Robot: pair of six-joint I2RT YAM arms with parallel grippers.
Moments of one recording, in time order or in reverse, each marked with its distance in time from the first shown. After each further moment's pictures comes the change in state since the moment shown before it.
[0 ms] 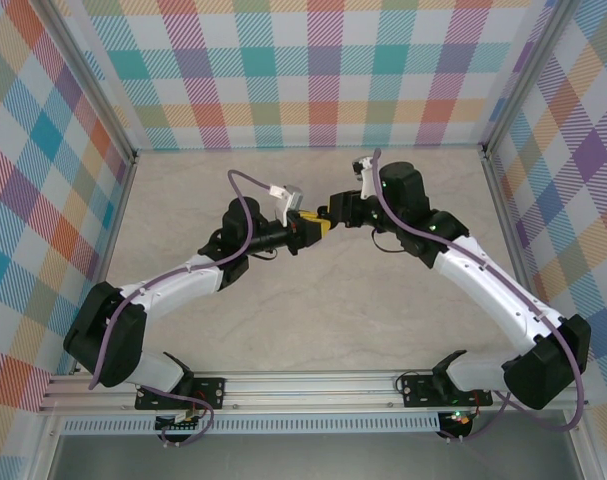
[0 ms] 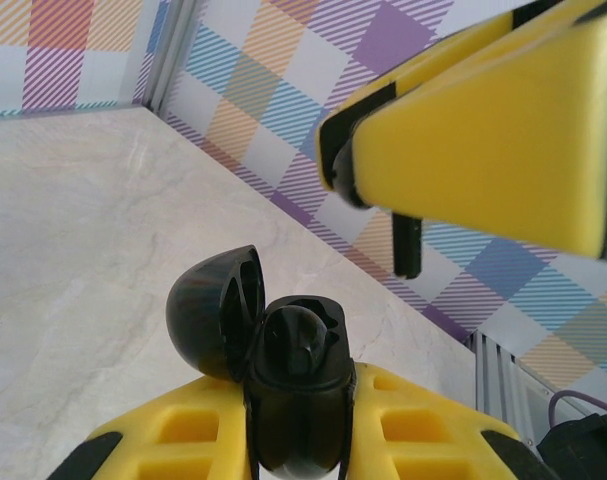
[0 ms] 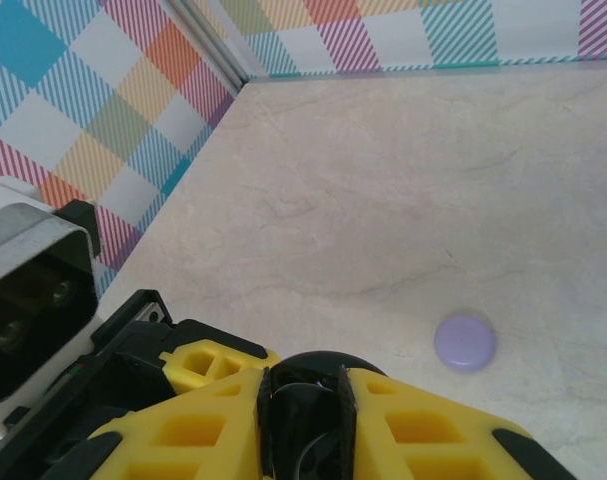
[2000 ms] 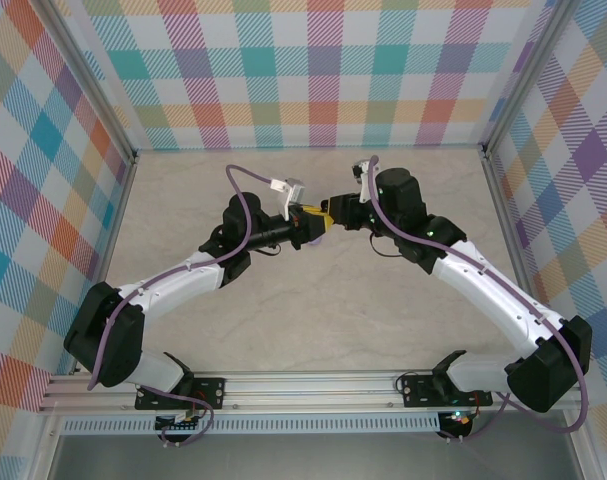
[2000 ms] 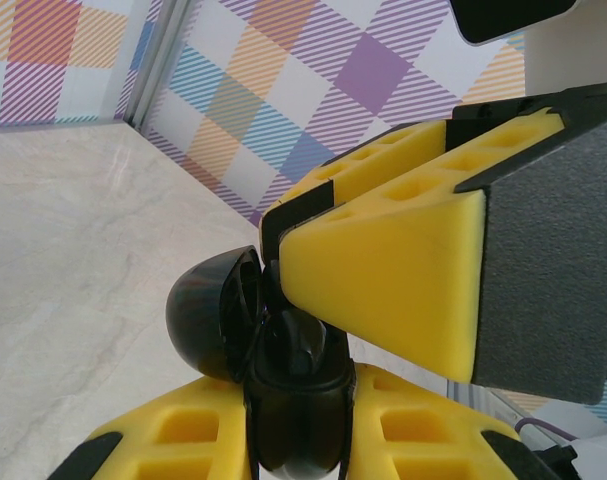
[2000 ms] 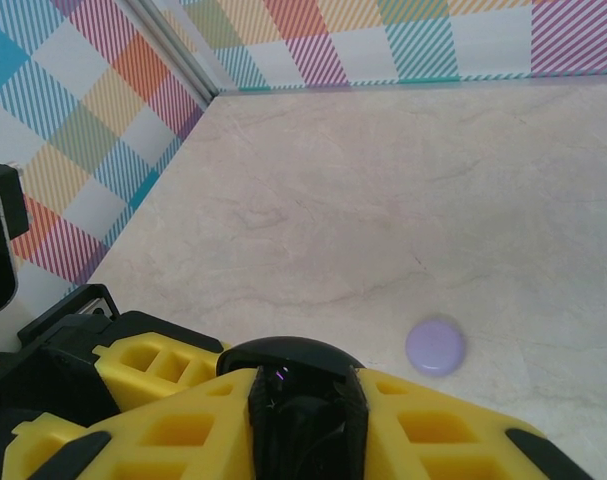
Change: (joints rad) left arm -0.014 0.001 0.045 0.001 -0.003 -0.066; right arm 0.032 -0.016 -0.029 0.014 0.098 0.000
